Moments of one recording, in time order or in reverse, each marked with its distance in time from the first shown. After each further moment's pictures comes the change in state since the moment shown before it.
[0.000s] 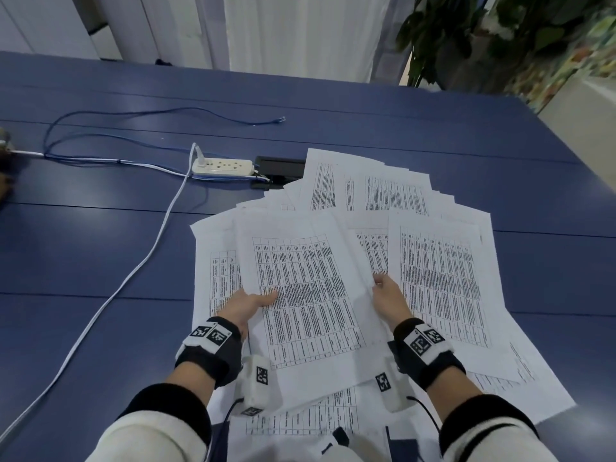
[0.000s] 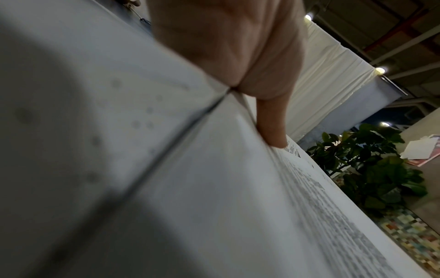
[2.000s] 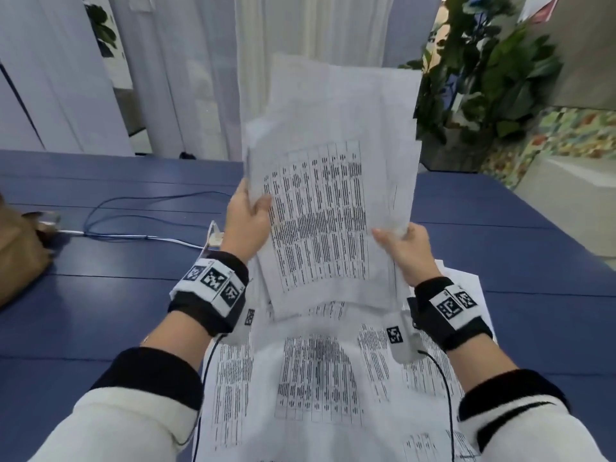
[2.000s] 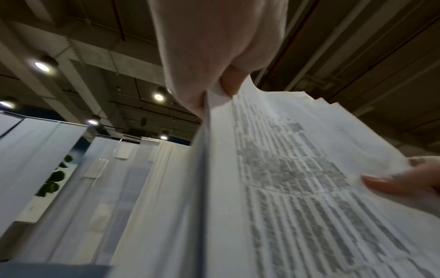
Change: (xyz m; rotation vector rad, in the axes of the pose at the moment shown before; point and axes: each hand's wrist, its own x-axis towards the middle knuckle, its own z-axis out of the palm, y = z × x) left_hand -0.101 0.202 0.034 0.134 0.212 1.170; right_hand -0.031 -0.152 -0.096 0.489 0.086 -0.695
